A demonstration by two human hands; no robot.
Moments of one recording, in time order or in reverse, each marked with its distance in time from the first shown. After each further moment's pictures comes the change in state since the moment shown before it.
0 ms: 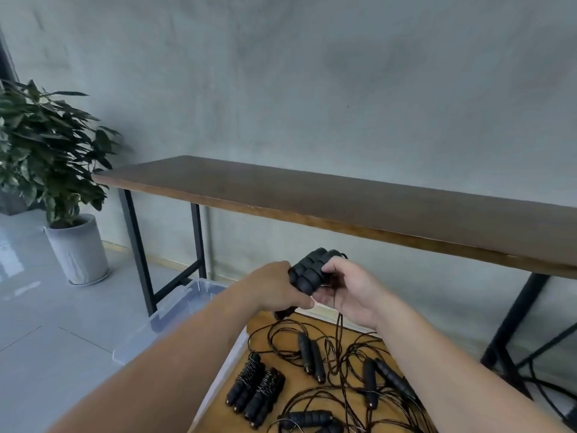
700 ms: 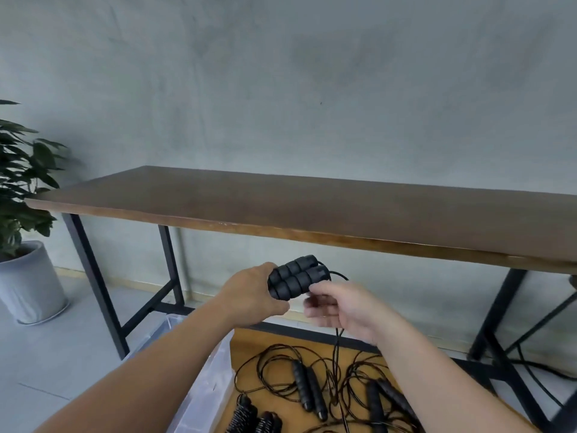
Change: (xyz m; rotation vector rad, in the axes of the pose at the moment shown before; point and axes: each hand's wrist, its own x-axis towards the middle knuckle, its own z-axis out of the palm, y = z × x) left_hand 0.112 -0.035 -0.028 0.181 0.113 0.159; right_hand 0.072 -0.015 -0.022 -0.344 0.137 0.039
